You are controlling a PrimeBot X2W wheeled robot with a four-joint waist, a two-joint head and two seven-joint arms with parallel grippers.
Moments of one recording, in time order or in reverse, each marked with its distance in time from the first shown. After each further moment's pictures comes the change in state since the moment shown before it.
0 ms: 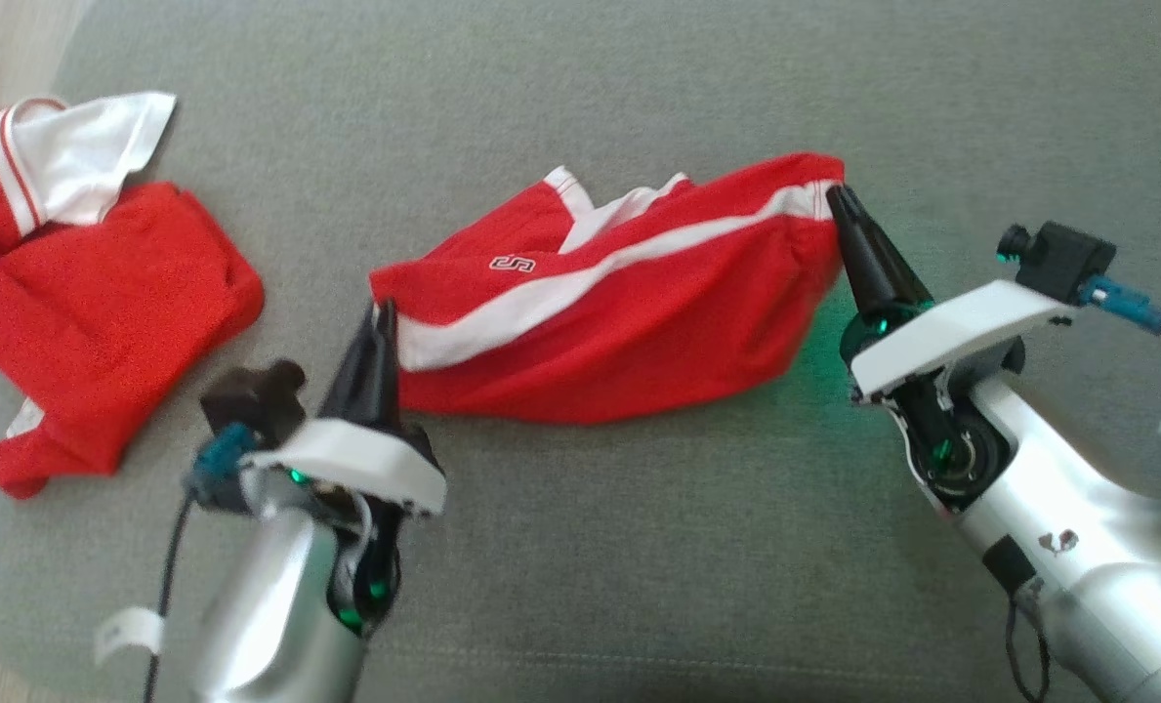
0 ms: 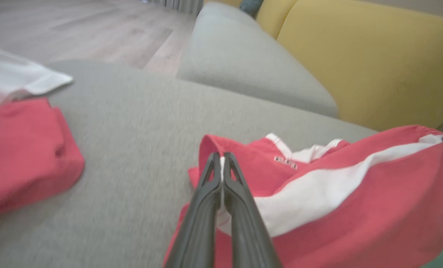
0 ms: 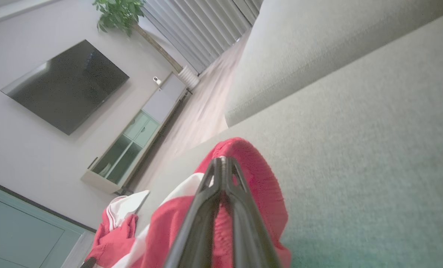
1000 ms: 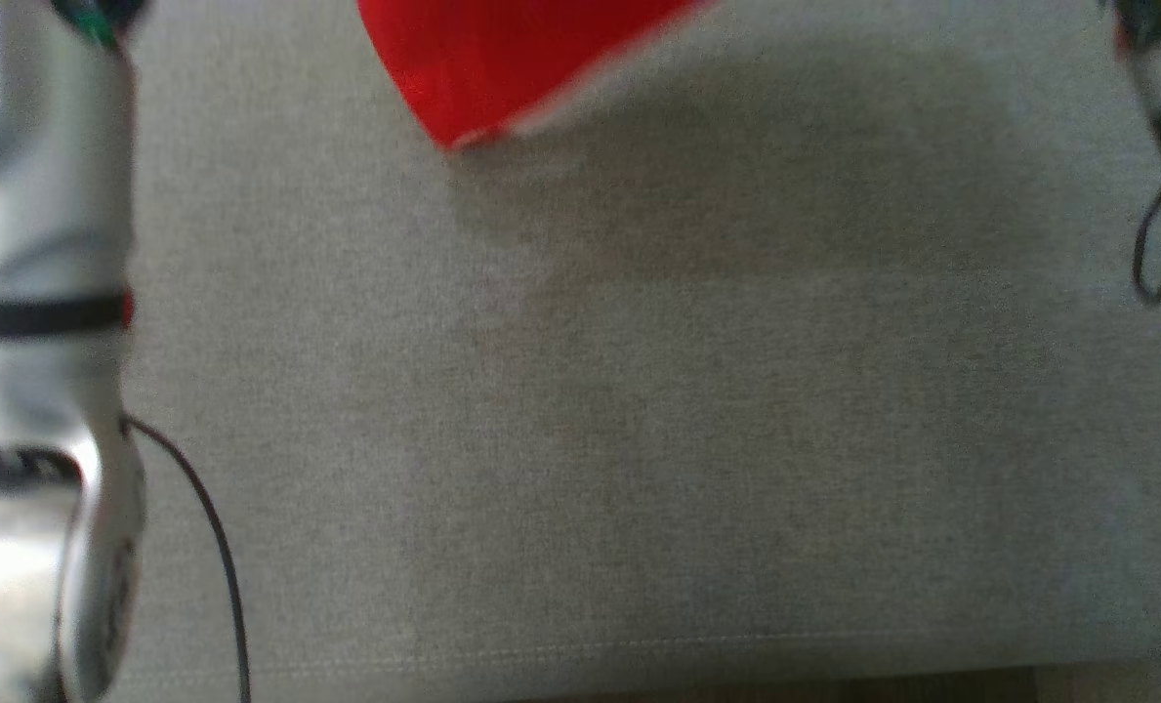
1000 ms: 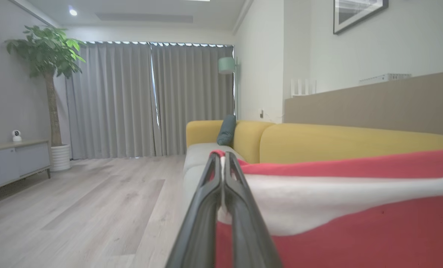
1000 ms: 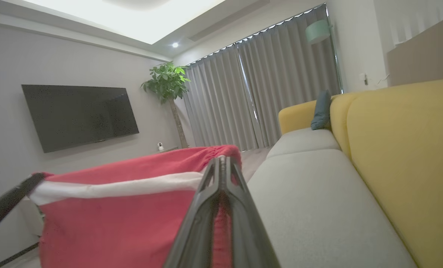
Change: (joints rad) left arm -0.927 0.107 0.114 0.186 0.198 -0.024 0.025; right arm -0.683 -0.021 -0.088 0.089 -0.287 0.000 -0.002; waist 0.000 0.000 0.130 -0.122
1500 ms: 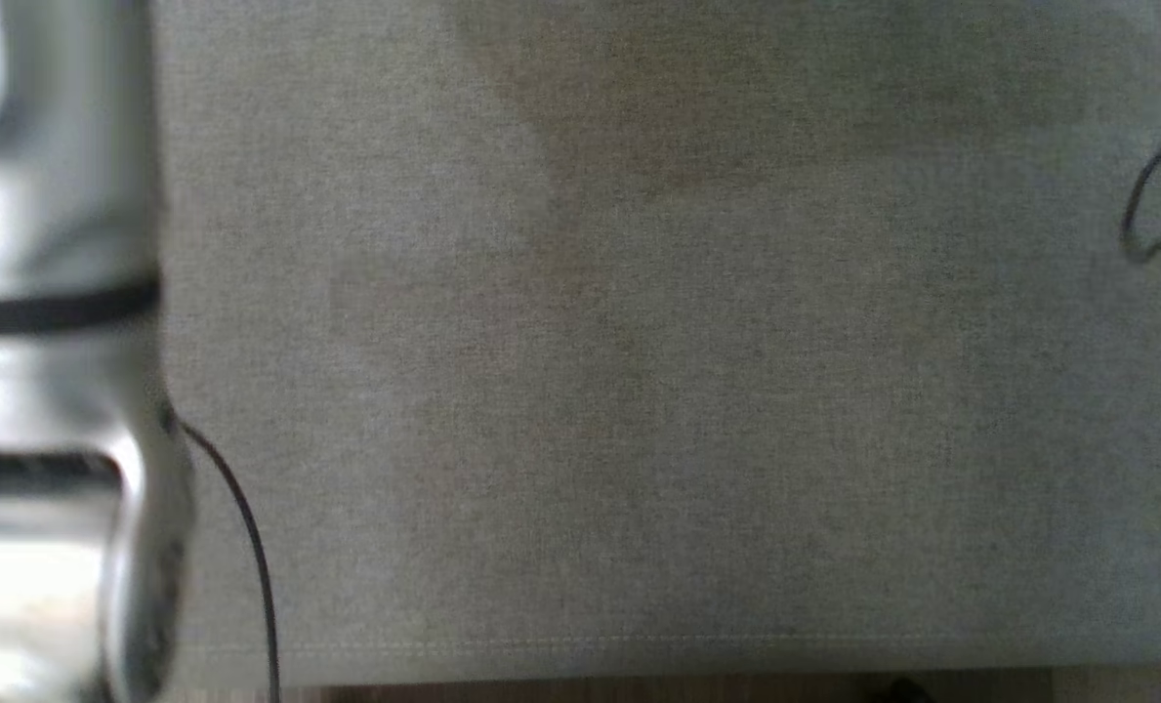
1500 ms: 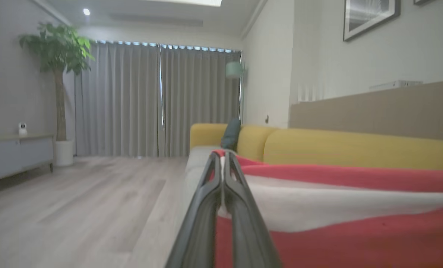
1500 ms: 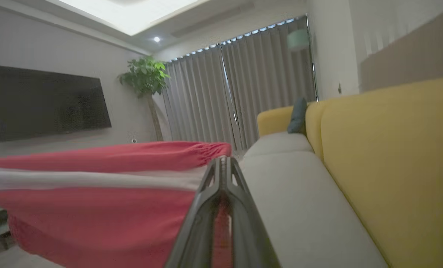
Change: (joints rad) left arm -0.038 -0.071 0.052 -0.099 0.042 0.022 -0.034; right arm -0.013 0.096 -0.294 0.053 -0.370 0.000 -0.025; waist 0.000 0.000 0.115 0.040
